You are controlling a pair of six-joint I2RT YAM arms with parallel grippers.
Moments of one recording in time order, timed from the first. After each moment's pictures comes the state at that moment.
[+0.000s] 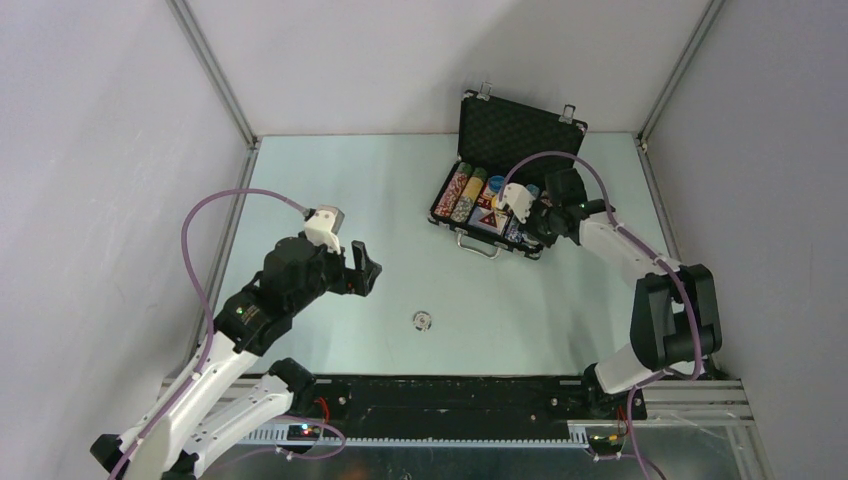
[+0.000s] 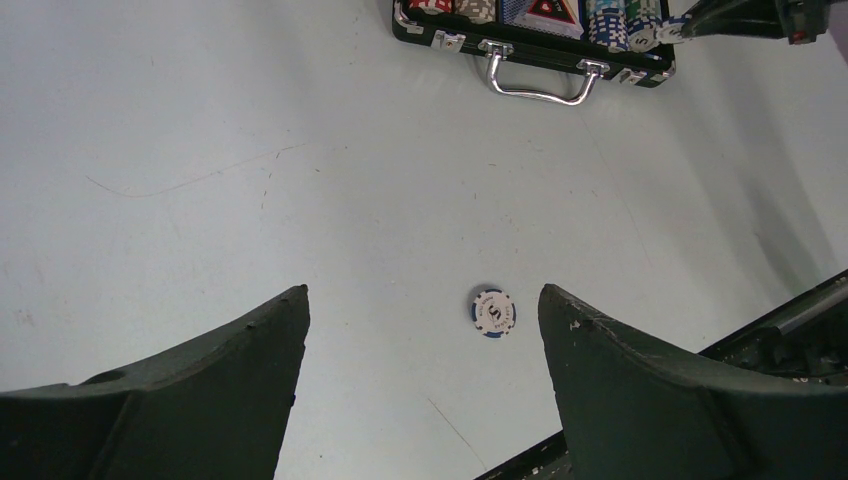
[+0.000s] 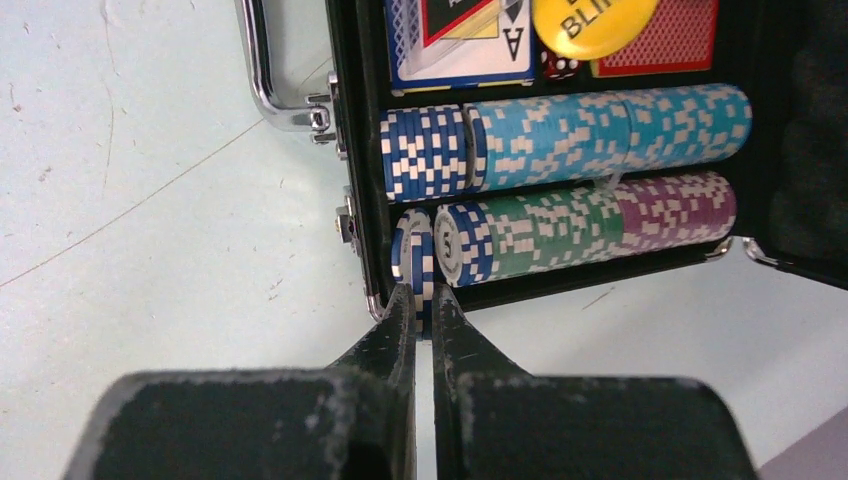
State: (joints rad) left arm -0.59 0.67 0.80 -0.59 -0.08 -0.31; right arm 0.25 1.52 1.07 -0.48 -0.27 -0.84
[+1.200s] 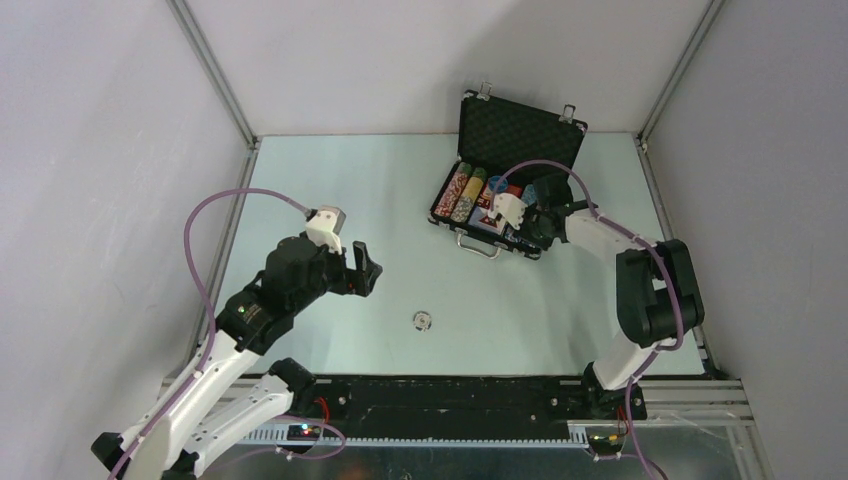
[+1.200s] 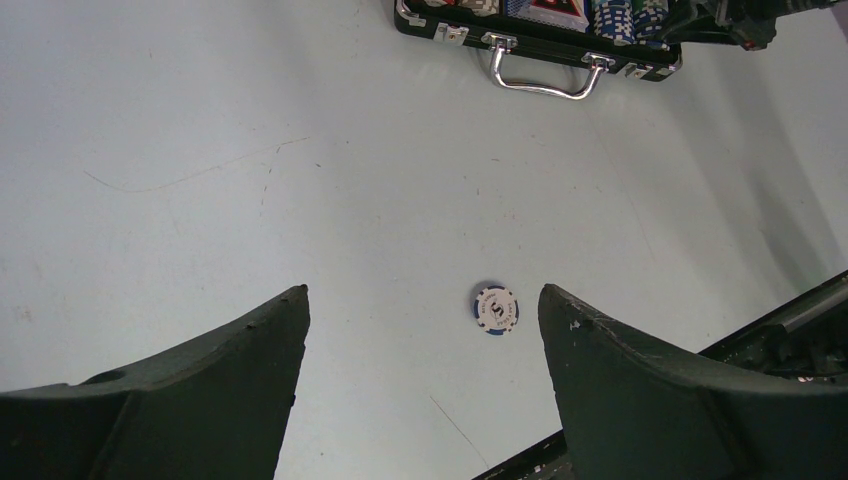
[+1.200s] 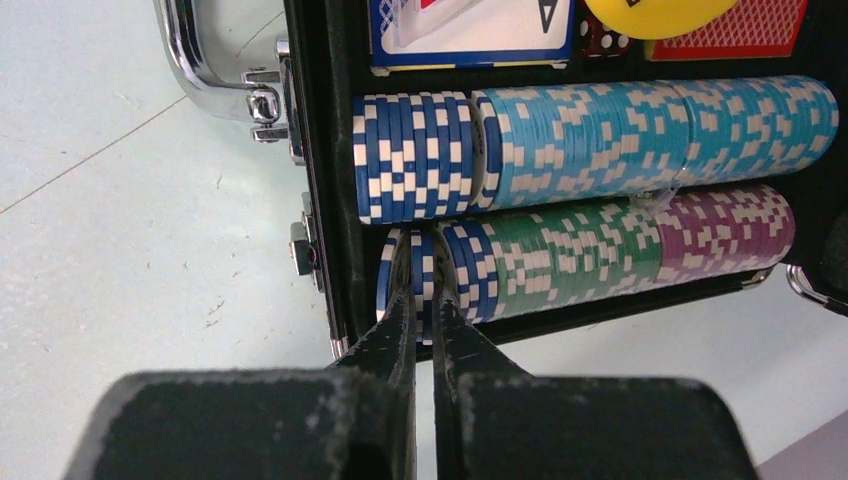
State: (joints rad) left arm -0.59 0.68 0.80 -0.59 -0.08 -0.31; right arm 0.27 1.67 1.07 -0.43 -0.17 -0.92
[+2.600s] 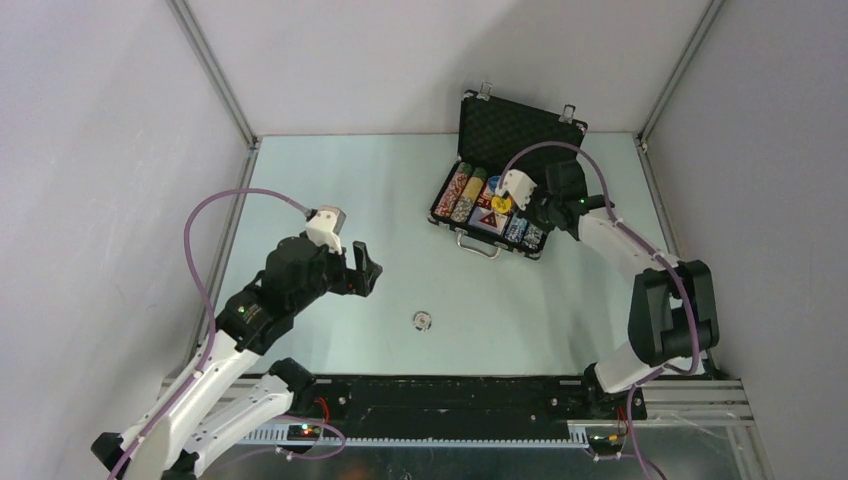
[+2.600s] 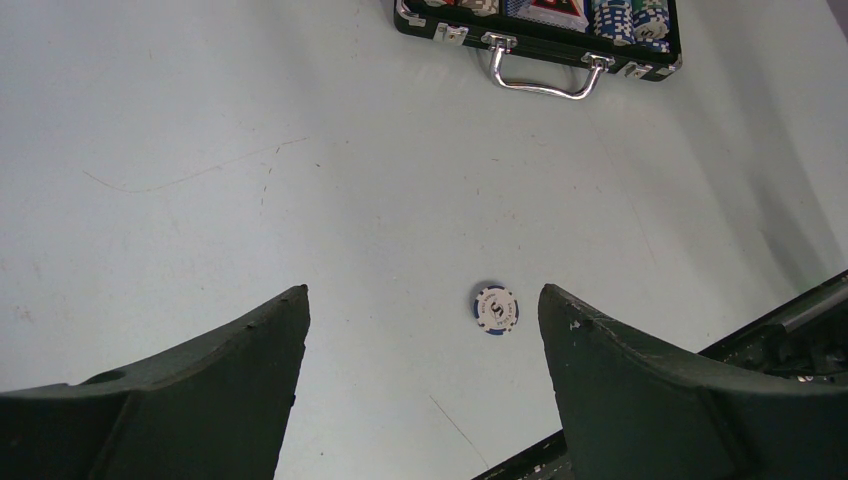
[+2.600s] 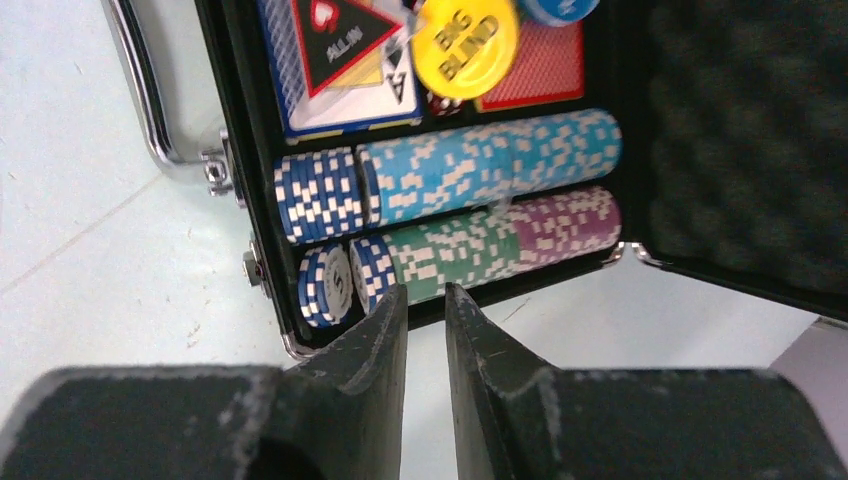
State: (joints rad) left arm -0.59 0.68 0.80 -0.59 -0.08 -0.31; right arm 0.25 1.58 1.11 -0.39 -0.20 -0.85
